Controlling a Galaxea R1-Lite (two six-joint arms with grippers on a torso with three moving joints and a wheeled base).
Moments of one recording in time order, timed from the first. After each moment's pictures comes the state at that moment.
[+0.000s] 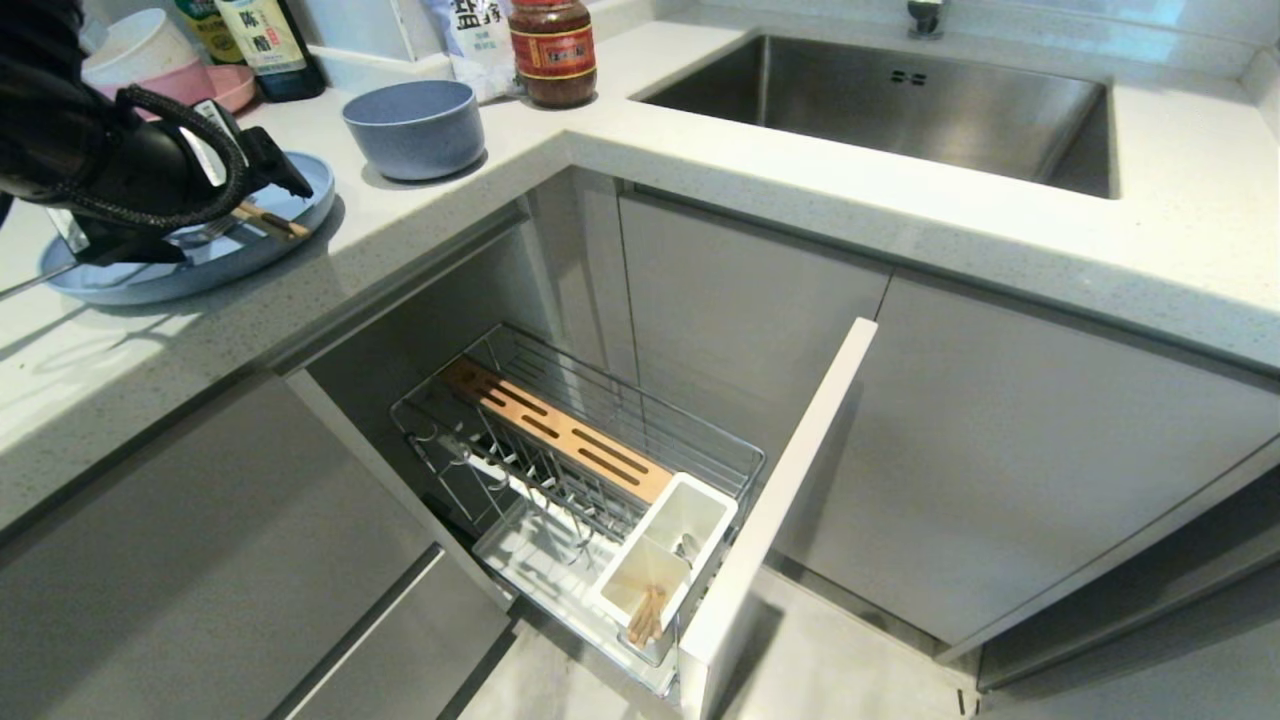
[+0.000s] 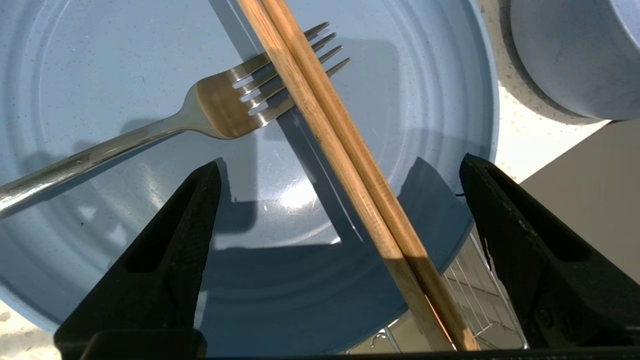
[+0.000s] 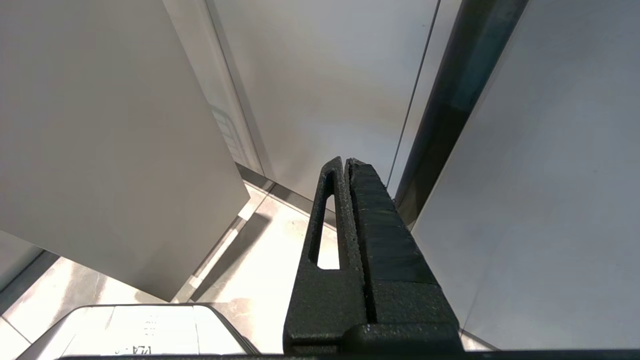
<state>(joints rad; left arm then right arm) -0.22 1.64 -1.93 0.78 0.44 -0.52 0.00 0.00 0.00 0.00 0.00 0.02</state>
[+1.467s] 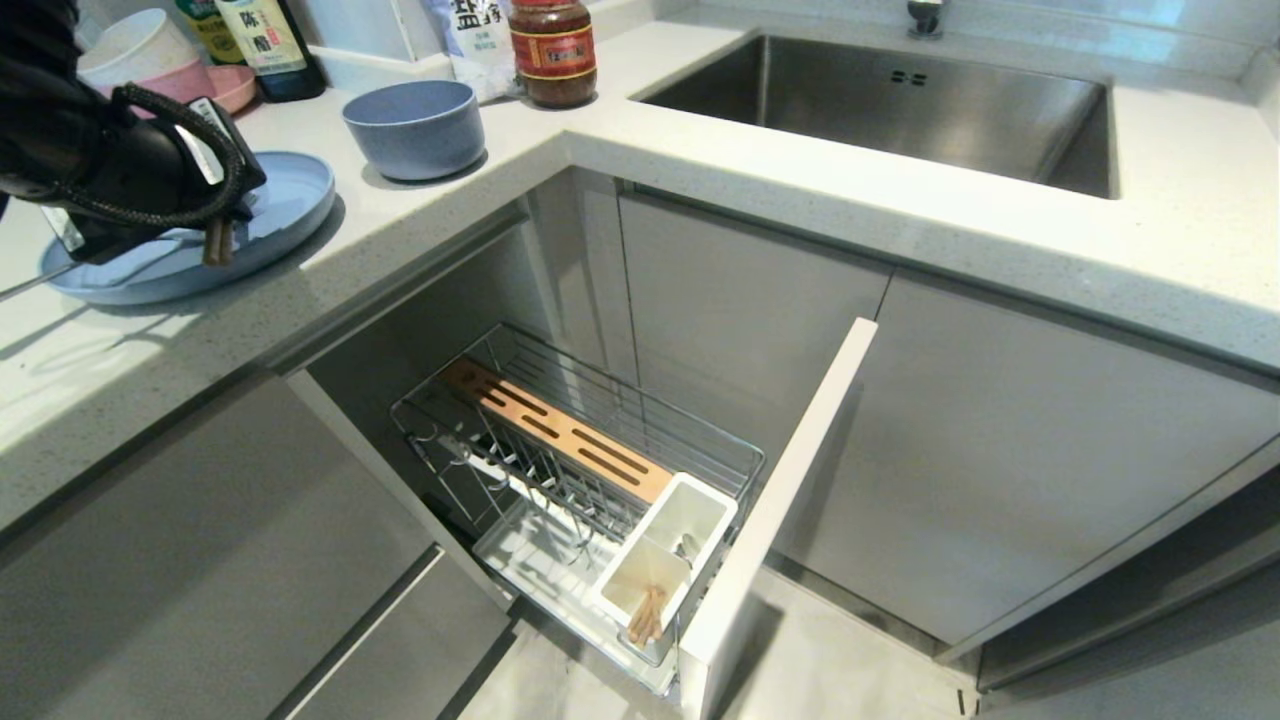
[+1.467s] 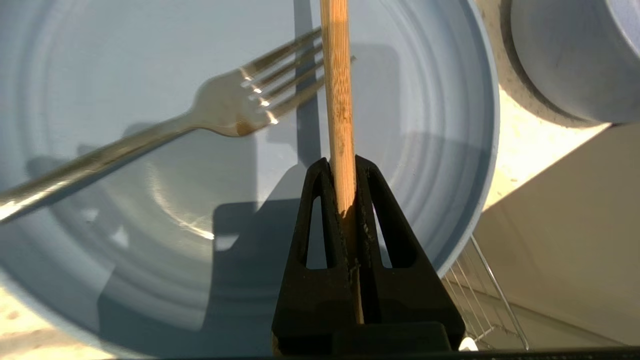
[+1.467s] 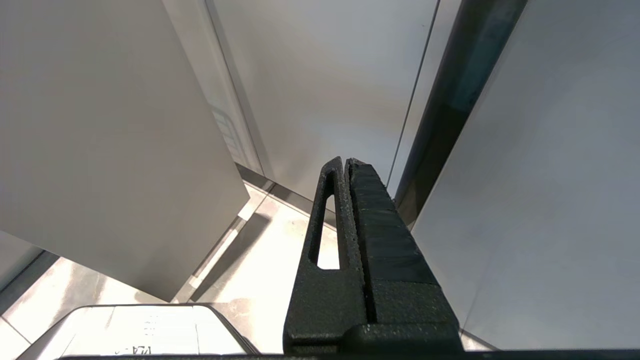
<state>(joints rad) -0.22 1.63 -1.93 0.78 0.45 -0.52 0.00 0.00 0.00 0.00 0.00 0.02</state>
